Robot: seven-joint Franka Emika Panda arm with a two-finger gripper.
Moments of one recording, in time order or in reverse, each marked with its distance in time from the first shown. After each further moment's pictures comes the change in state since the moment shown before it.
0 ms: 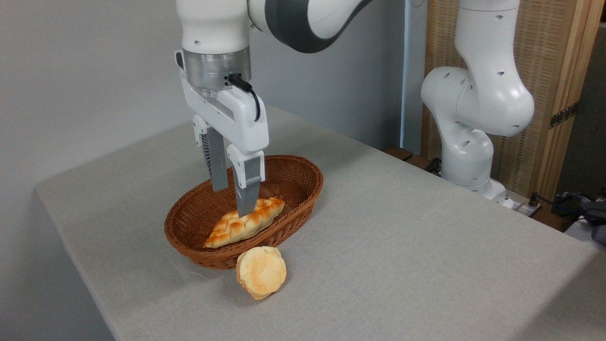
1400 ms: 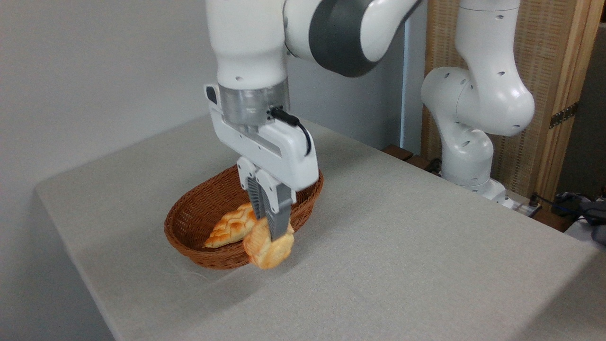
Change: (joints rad) arm 0.015 0.001 0.143 -0.064 0.028 0.000 0.072
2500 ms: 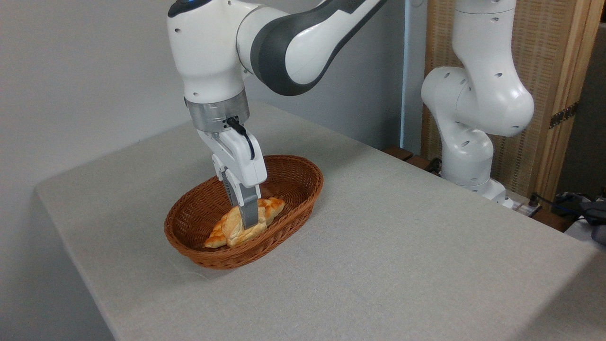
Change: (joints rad) arm -0.024 0.056 -0.183 -0.028 -0.003 0.035 -0.056
